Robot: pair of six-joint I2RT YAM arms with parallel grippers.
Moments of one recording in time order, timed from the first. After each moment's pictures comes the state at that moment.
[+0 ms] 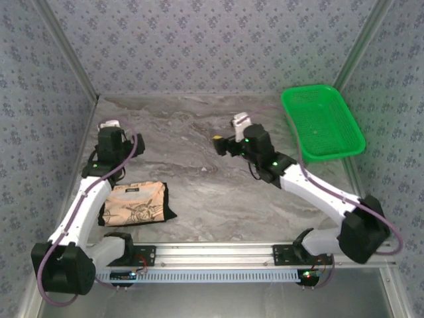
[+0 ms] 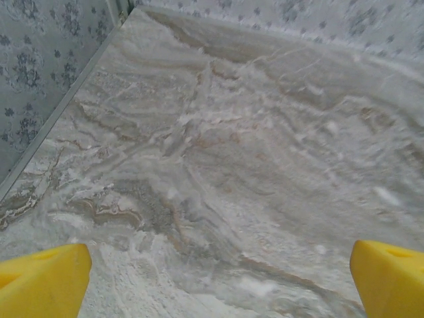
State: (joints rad) left arm -0.12 1.08 0.80 -0.33 -0.27 -0.27; right arm 0.65 1.27 0.92 -0.01 0.22 0.11
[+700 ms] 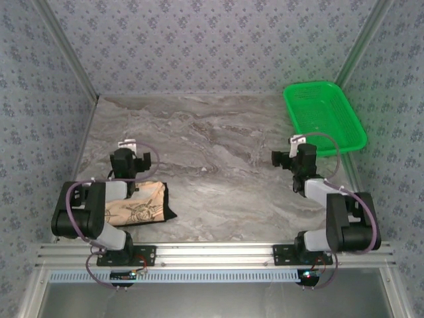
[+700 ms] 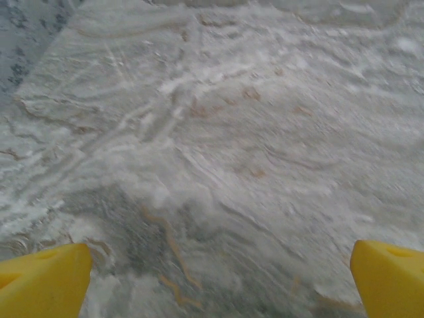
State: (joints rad) left arm -0.04 1.51 0.42 0.60 -0.20 -0.01; right arm 0.03 1.40 0.45 0.42 0.00 -0.06
